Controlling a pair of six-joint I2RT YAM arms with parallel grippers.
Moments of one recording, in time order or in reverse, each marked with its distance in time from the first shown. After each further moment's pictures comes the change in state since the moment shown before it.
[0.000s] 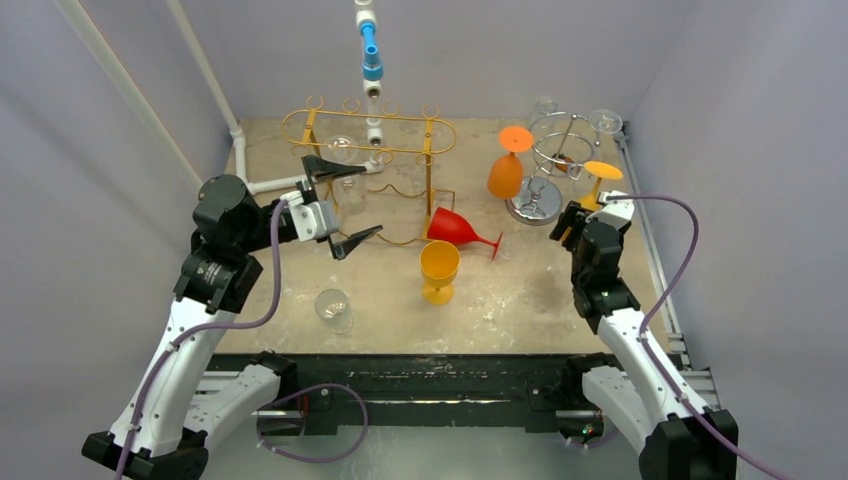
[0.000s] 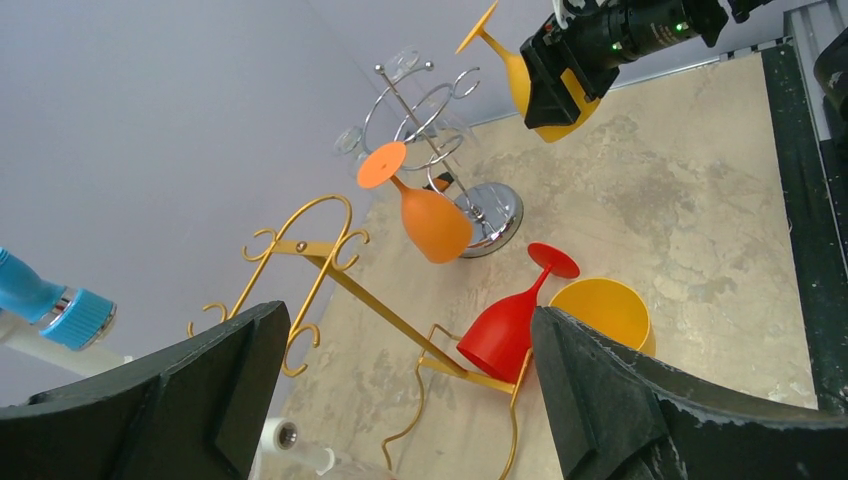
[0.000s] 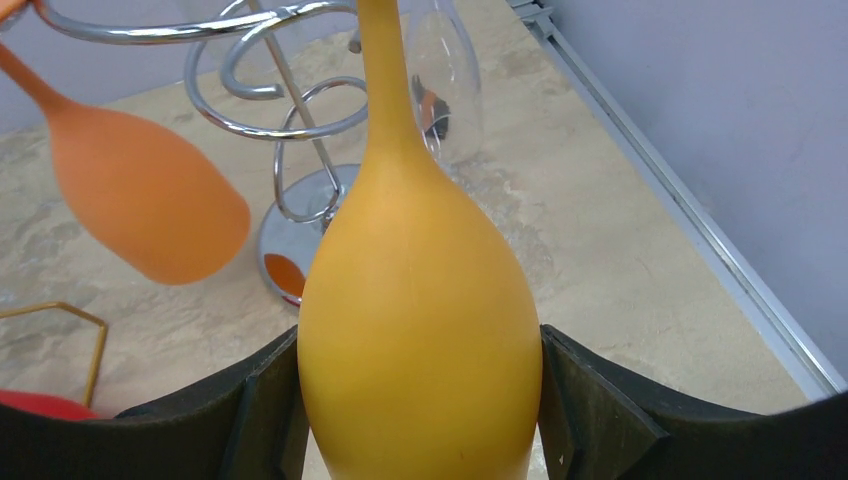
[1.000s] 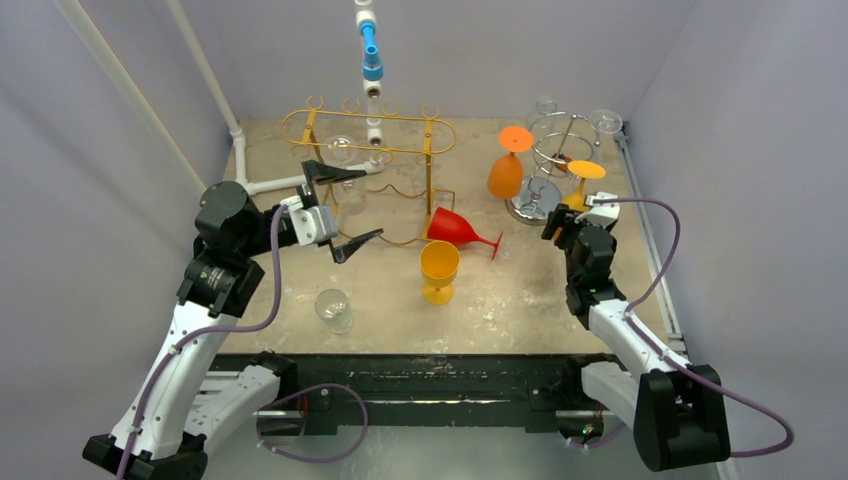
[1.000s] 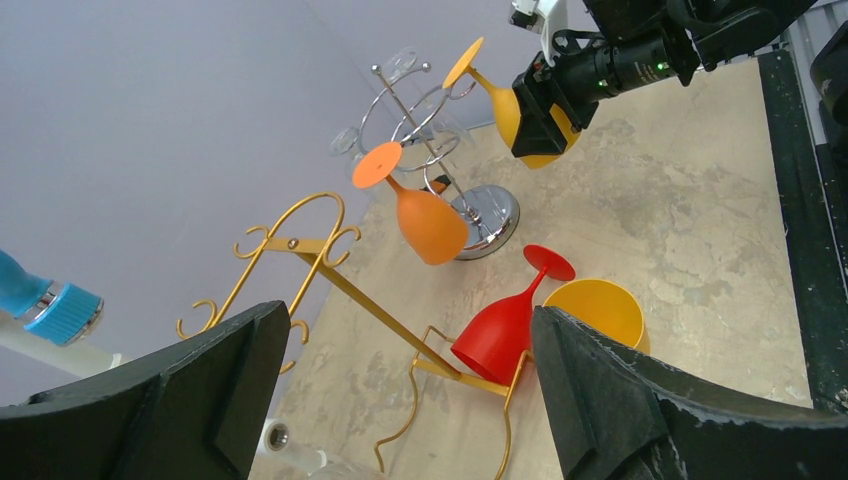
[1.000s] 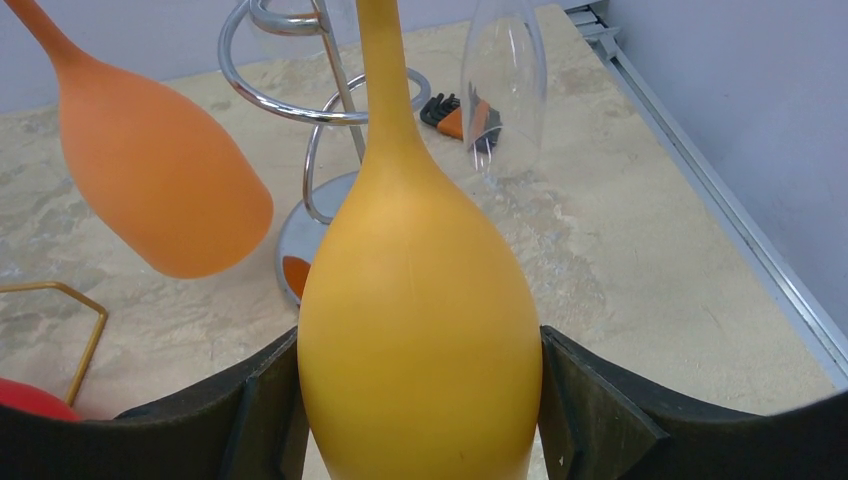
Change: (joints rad) left arm 0.000 -0.029 -0.058 0.053 0.002 -0.026; right arm -0.051 0.183 -0.136 0.401 -0.135 -0.071
